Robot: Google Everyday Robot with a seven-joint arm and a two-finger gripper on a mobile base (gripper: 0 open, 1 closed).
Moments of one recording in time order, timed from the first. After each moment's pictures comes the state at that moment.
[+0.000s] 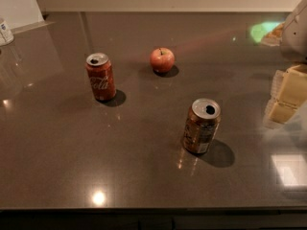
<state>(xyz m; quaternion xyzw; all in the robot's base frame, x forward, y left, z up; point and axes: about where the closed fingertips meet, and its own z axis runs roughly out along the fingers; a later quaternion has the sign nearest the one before) 0.438 -0.217 0.976 -0.60 0.78 -0.03 0.16</state>
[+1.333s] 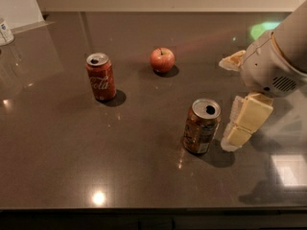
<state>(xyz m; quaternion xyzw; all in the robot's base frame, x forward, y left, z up) 0.424 -0.145 0.935 -0.63 0.74 0.07 0.22</state>
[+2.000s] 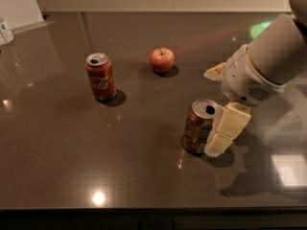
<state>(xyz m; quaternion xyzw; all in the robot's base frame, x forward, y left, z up) 0.428 -0.119 0.906 -0.63 0.74 0.09 0.21</state>
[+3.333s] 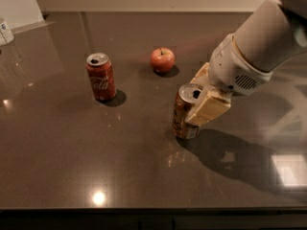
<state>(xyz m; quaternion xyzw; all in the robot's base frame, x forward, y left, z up) 0.434 -0.092 0.921 -0.65 0.73 0.11 0.21</state>
